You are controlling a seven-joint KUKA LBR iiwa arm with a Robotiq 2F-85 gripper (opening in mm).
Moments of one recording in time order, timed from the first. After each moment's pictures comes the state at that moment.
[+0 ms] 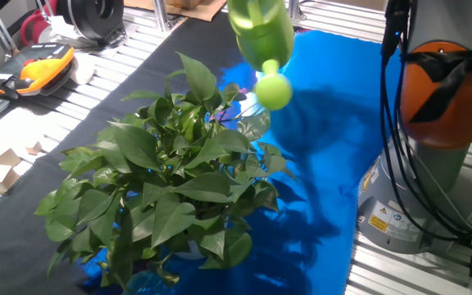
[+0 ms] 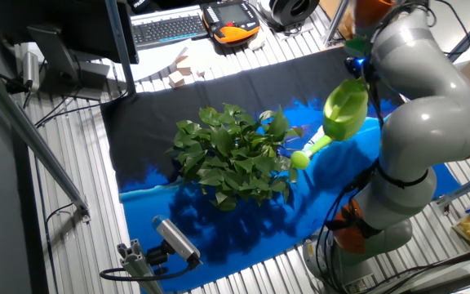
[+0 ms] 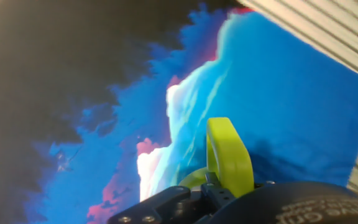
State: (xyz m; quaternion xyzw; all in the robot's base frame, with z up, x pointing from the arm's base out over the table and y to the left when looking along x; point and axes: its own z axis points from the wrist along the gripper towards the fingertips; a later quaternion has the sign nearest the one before) arm 0.453 -0.201 0.372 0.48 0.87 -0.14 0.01
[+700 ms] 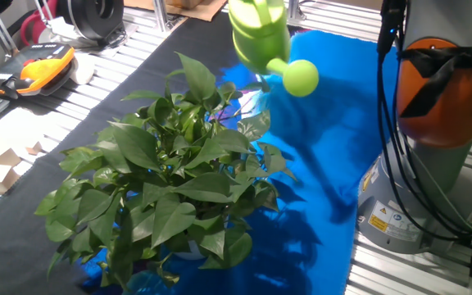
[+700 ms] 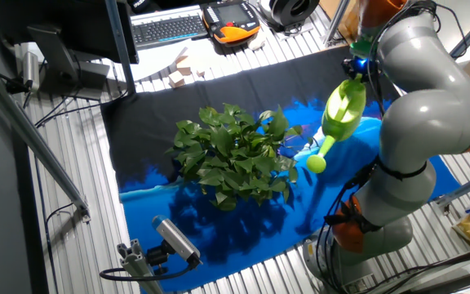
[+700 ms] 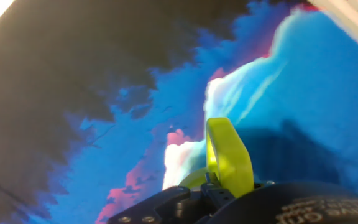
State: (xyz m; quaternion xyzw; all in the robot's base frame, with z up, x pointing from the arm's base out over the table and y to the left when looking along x) arm 0.484 -0.206 0.330 0.41 0.91 -0.08 0.00
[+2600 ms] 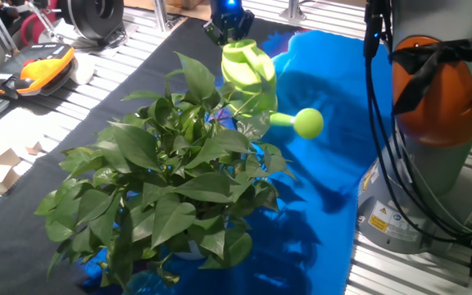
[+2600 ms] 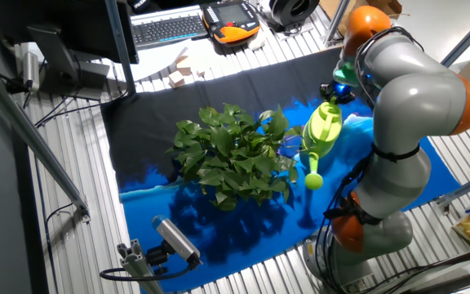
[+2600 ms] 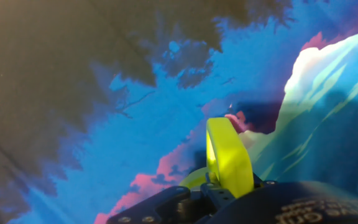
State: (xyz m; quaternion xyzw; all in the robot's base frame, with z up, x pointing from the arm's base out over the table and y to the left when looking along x) arm 0.498 -0.178 0.185 0.34 0.94 0.00 -0.03
